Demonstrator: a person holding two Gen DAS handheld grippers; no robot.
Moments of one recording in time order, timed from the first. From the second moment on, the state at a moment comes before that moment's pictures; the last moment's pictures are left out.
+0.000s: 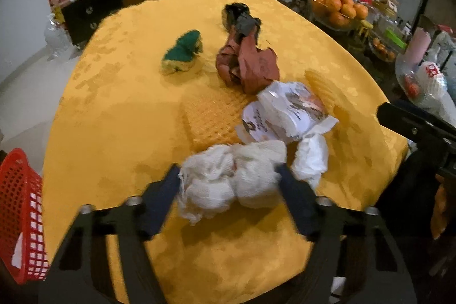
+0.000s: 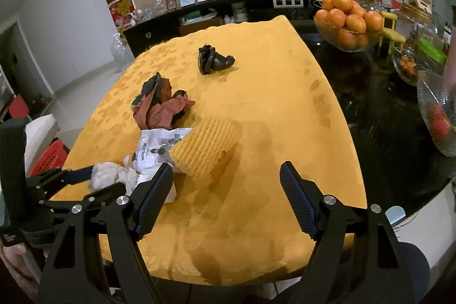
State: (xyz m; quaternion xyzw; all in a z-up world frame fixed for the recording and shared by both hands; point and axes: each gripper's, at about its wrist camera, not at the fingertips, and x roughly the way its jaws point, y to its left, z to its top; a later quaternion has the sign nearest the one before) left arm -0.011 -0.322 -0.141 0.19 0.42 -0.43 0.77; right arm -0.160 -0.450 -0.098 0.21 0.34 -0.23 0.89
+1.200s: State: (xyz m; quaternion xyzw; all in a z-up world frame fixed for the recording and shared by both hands) left arm 0.022 -0.222 -0.106 0.09 0.40 -0.36 0.83; right arm -0.091 -0.379 -0.136 0.12 0.42 -0.16 0.89
